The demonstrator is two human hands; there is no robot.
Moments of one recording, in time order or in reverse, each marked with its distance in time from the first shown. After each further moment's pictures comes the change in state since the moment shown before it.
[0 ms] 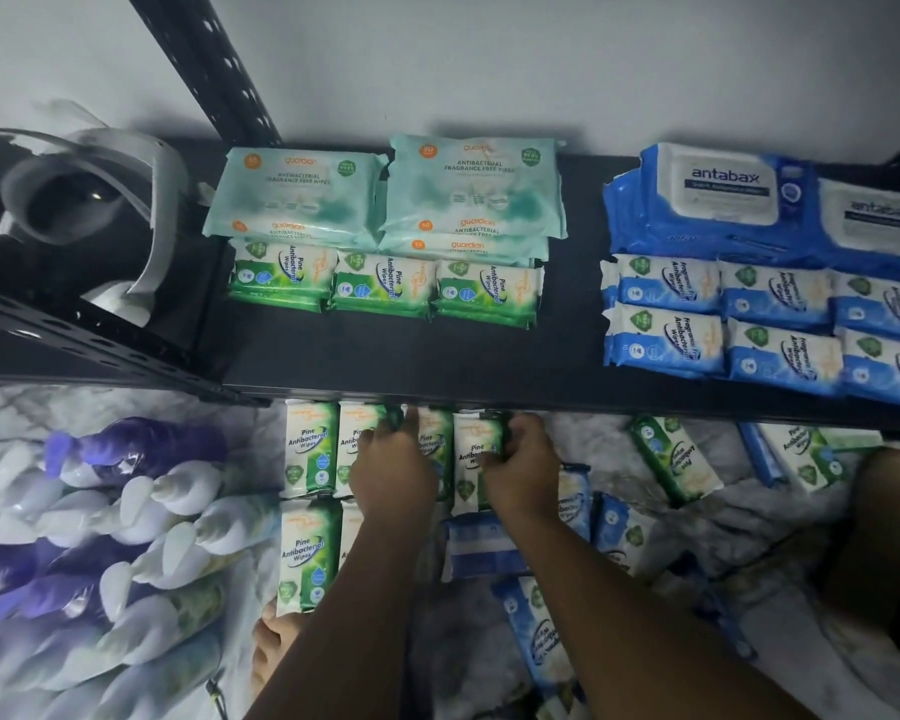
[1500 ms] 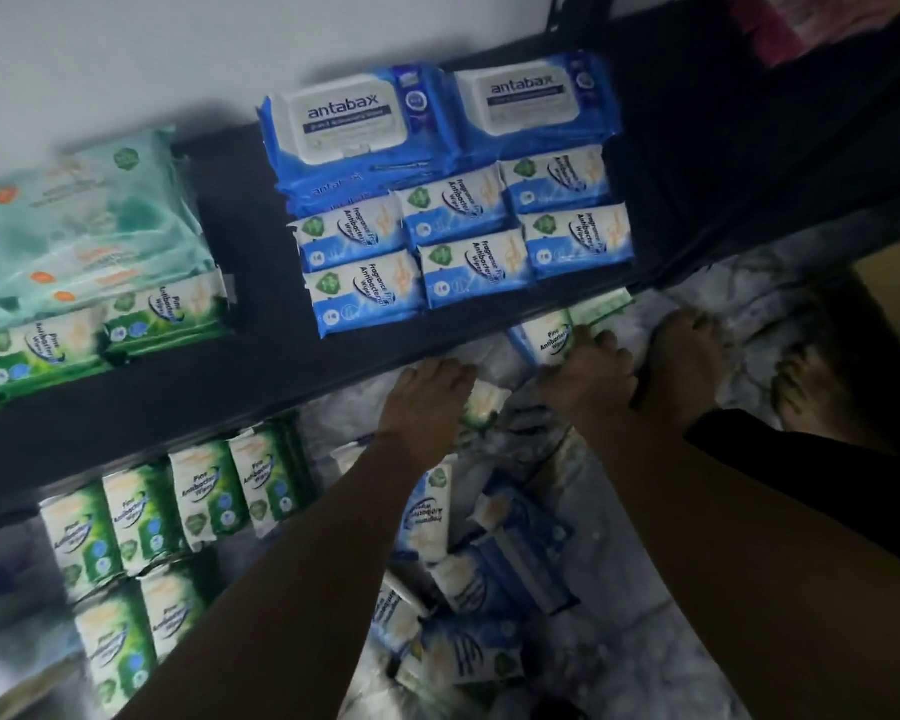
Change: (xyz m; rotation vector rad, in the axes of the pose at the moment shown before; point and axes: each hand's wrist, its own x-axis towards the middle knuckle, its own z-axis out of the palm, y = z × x) left_hand -0.028 0.235 0.110 0.495 -0.075 1.080; right_hand 0.081 0.149 -0.282 -0.535 0.138 0.314
